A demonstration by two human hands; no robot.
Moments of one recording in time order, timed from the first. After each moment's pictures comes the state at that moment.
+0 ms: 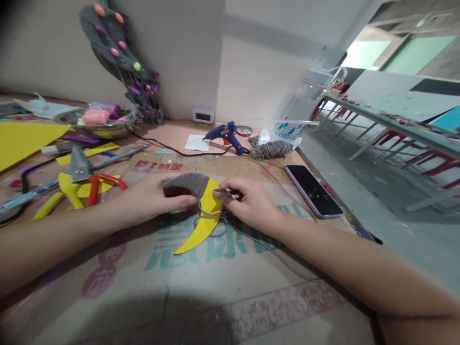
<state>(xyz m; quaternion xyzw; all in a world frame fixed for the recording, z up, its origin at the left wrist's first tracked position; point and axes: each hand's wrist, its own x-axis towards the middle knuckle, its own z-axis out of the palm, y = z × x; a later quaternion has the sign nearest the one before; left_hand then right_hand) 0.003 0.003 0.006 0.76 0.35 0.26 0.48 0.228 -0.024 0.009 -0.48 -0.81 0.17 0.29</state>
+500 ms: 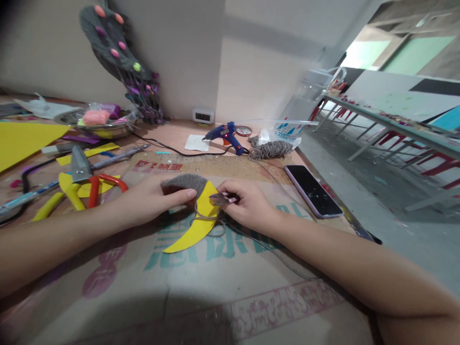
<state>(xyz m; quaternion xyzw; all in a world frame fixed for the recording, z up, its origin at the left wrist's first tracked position) 0.003 0.002 0.003 0.78 0.37 0.28 0.43 0.229 -0.022 0.006 -0.42 -0.84 0.19 0.30</state>
